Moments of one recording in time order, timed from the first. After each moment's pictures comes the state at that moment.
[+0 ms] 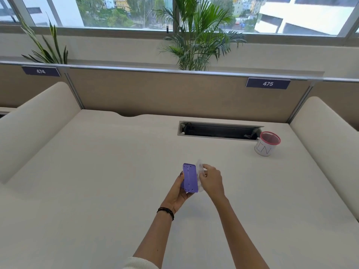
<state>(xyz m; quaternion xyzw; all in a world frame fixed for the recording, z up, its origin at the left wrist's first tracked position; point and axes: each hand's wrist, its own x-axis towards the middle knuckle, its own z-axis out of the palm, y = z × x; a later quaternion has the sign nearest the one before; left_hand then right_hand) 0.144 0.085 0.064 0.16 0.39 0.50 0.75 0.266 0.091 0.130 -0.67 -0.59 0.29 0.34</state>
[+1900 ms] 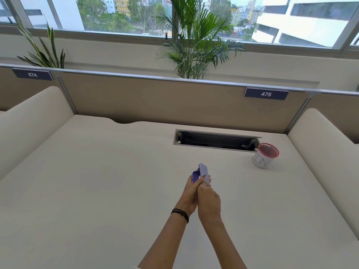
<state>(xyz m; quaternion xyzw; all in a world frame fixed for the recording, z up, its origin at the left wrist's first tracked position) 0.210 0.131 0.096 0.21 0.38 0.49 0.75 0.252 0.073 0.157 -0.73 -0.63 0.20 0.16</state>
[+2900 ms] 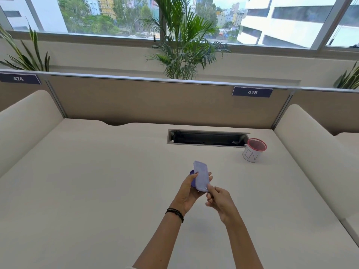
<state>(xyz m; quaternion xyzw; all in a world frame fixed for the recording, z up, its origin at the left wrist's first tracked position) 0.198 0.110 0.109 0.21 0.29 0.46 0.81 0.318 0.069 0.126 -0.60 -0.29 0.59 0.45</state>
